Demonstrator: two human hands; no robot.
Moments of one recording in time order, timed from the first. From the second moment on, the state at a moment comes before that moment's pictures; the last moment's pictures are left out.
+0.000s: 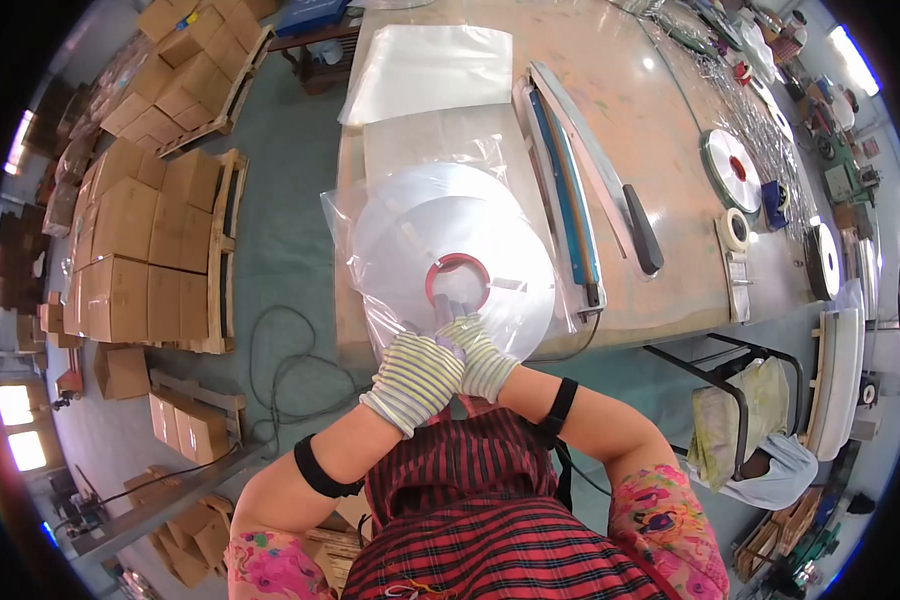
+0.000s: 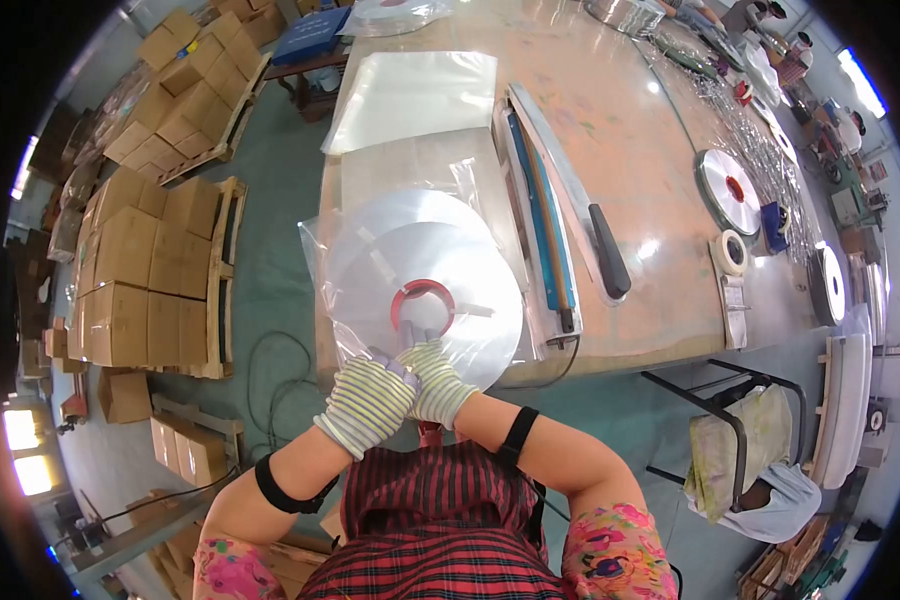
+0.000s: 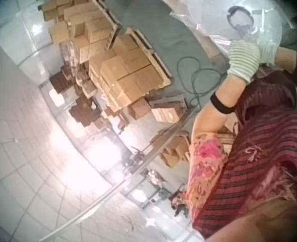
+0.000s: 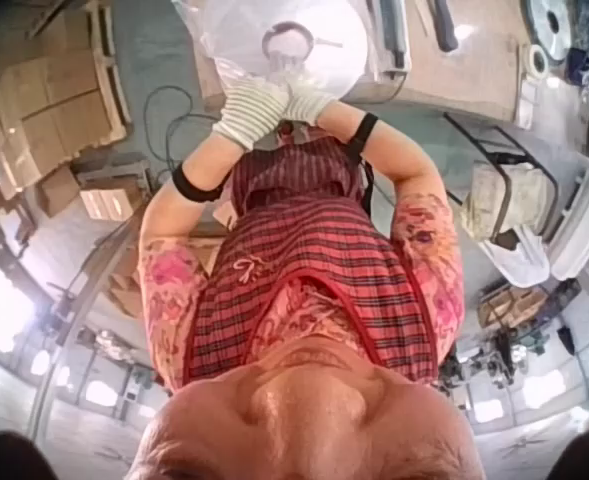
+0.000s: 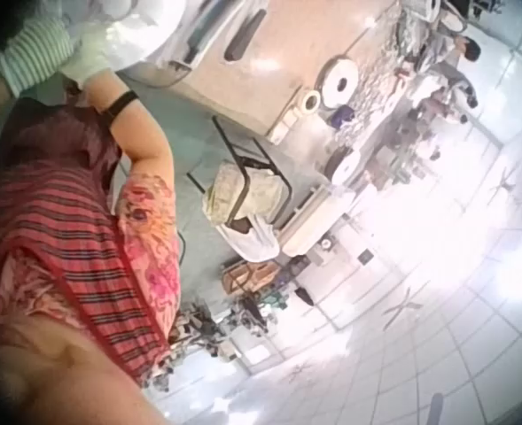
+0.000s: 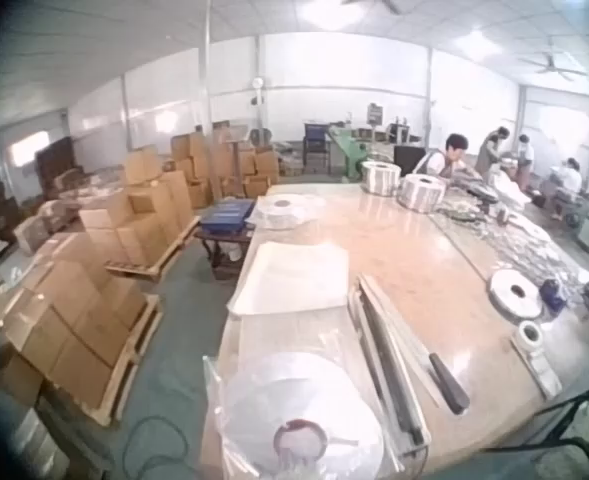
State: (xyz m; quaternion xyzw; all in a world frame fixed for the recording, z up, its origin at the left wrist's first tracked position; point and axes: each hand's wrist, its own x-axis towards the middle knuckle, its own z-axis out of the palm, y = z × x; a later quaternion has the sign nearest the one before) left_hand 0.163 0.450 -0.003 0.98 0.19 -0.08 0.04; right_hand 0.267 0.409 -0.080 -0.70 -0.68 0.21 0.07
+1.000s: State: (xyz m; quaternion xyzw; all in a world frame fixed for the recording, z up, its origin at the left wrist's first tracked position) left_hand 0.153 0.439 0.003 0.98 0.17 -0.08 0.09; right_hand 0.342 0.430 -0.051 -0.53 -0.85 0.07 0.00
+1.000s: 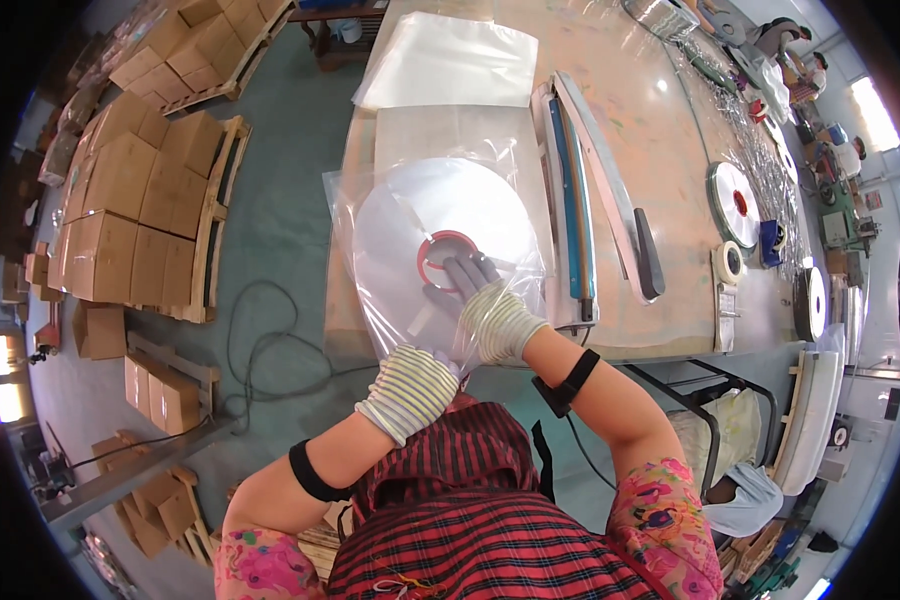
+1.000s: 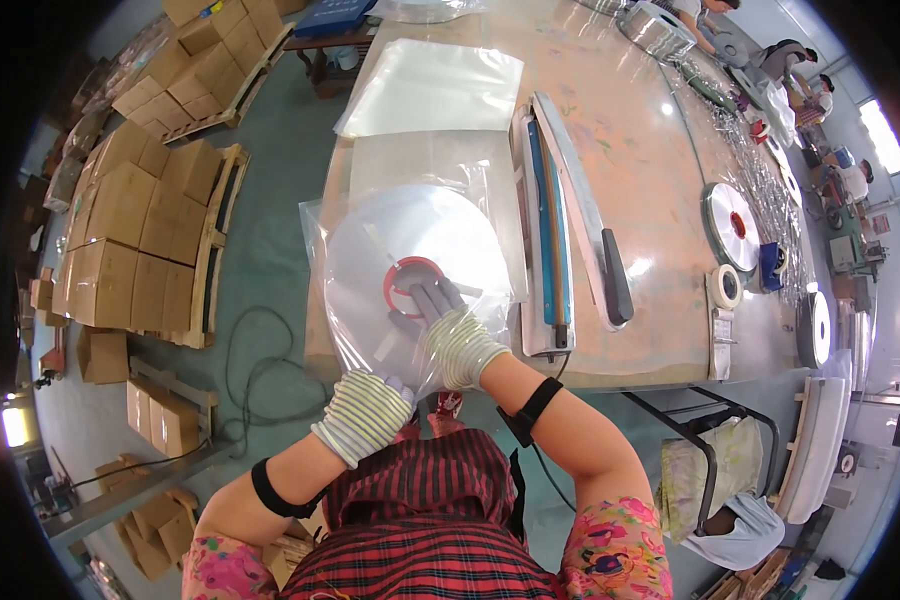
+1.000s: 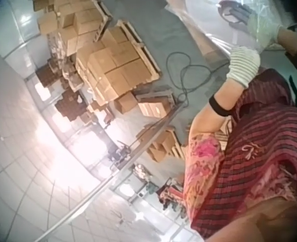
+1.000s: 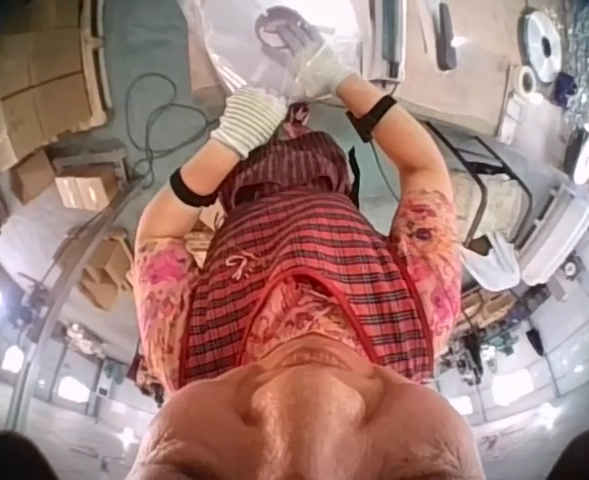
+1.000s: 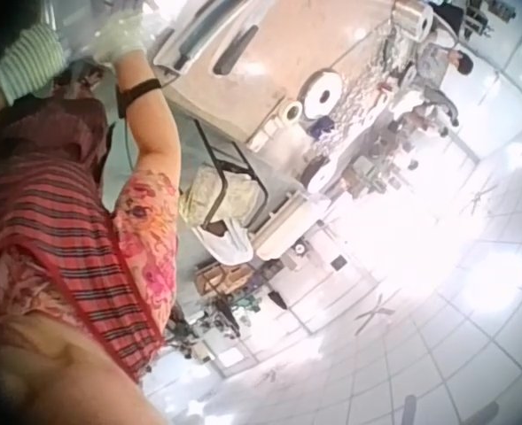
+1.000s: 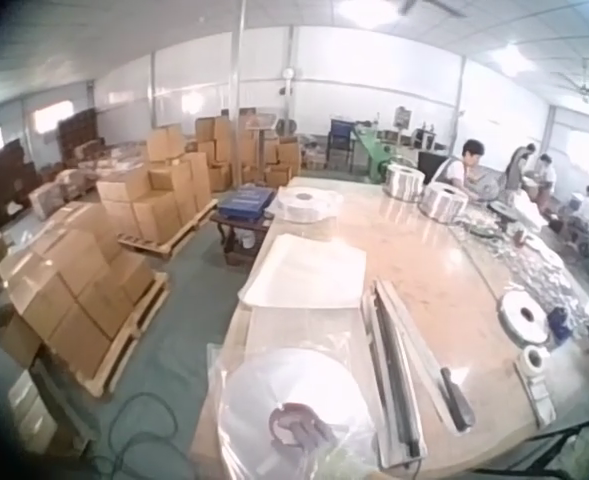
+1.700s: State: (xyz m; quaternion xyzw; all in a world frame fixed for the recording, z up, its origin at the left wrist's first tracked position) left_hand 0.133 0.457 -0.117 0.10 0.46 0.30 0.83; right_hand 0.335 0.453 -0.046 -0.55 -0.83 0.11 -0.03
